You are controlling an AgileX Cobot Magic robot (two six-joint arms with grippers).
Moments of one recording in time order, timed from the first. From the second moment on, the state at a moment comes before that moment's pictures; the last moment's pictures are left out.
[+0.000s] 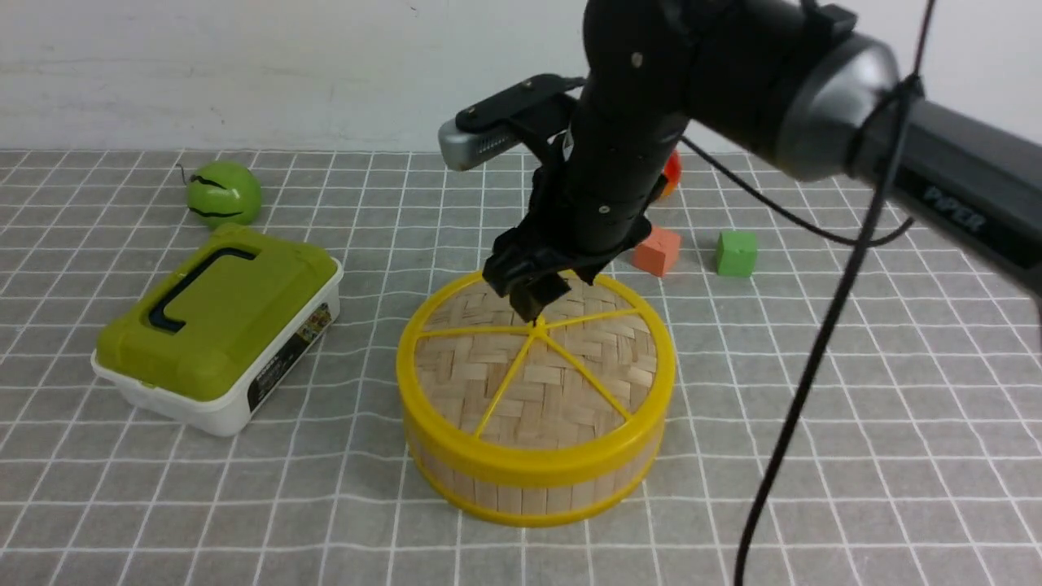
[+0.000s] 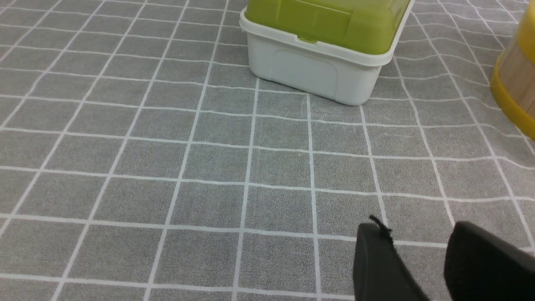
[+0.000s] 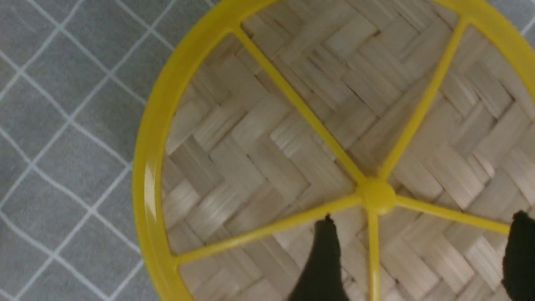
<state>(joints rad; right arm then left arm) 0.62 2.11 -2.08 0.05 1.19 -0.06 0.03 -0.01 0.03 -0.03 0.38 -0.08</state>
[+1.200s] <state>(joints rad) 0.58 1.86 -2.24 -0.04 1.25 -0.09 0.03 -0.01 0.03 -0.03 0.38 -0.08</state>
